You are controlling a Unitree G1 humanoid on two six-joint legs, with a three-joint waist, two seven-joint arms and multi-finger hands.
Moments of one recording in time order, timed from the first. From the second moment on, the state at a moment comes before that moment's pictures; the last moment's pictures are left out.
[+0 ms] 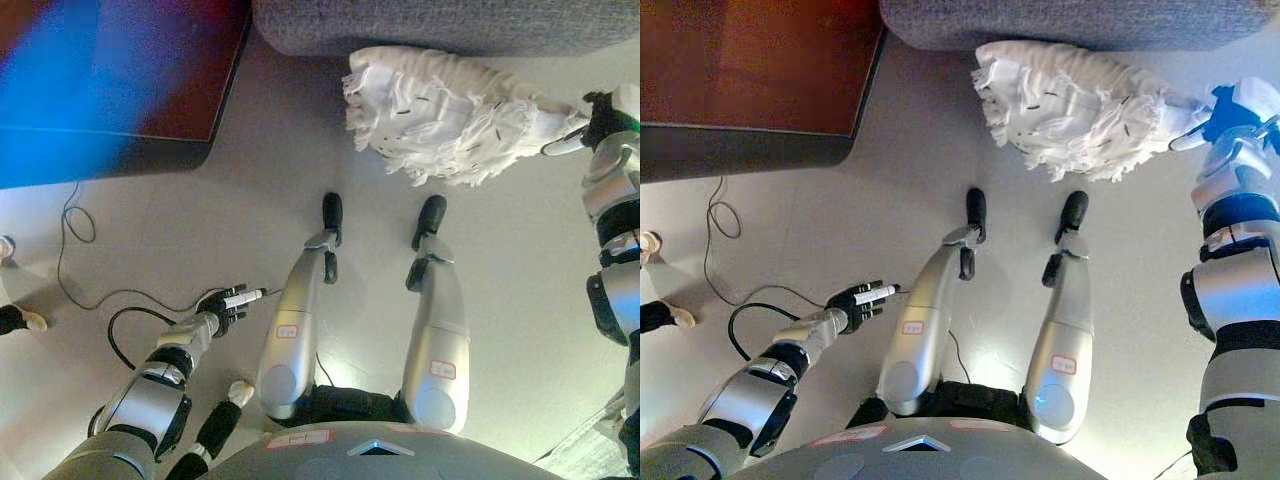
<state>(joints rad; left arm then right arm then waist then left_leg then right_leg) -0.30 0.39 -0.32 1.12 -0.62 0.15 -0.09 -1.08 -0.78 0.54 1.24 -0.33 0.22 -0.09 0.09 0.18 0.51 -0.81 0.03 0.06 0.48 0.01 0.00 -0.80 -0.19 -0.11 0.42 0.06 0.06</state>
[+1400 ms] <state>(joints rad) -0.08 0.39 -0.21 1.04 -0.75 0.08 -0.25 -1.30 -0.83 0.66 1.25 -0.15 0.18 0.11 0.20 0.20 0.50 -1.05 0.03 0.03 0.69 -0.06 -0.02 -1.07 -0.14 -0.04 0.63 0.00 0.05</state>
